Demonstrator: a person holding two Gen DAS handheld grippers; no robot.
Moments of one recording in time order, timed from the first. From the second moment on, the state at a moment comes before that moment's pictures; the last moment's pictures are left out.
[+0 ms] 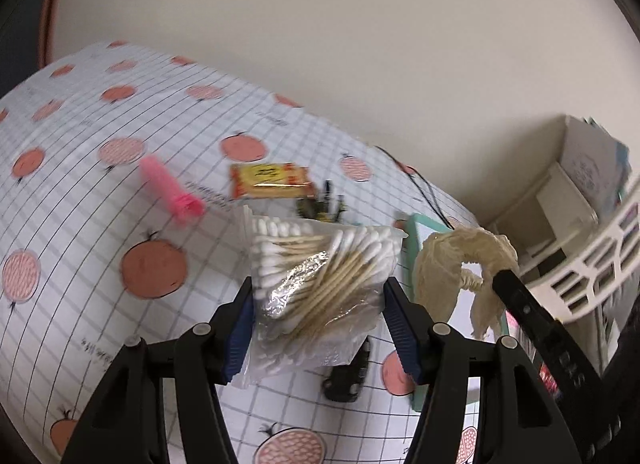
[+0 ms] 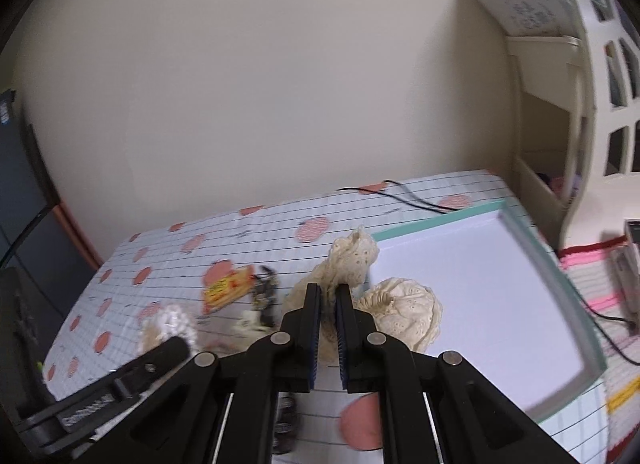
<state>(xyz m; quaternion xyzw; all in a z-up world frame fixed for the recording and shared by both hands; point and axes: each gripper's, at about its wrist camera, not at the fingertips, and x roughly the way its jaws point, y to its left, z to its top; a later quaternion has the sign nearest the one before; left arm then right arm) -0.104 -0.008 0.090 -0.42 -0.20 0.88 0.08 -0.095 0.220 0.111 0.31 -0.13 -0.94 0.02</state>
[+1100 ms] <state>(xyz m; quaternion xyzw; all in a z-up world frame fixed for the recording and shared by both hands) -0.176 0.186 0.066 -0.42 -0.06 0.88 0.19 -0.130 0.364 0.063 0.30 -0.17 -0.94 -0.09</state>
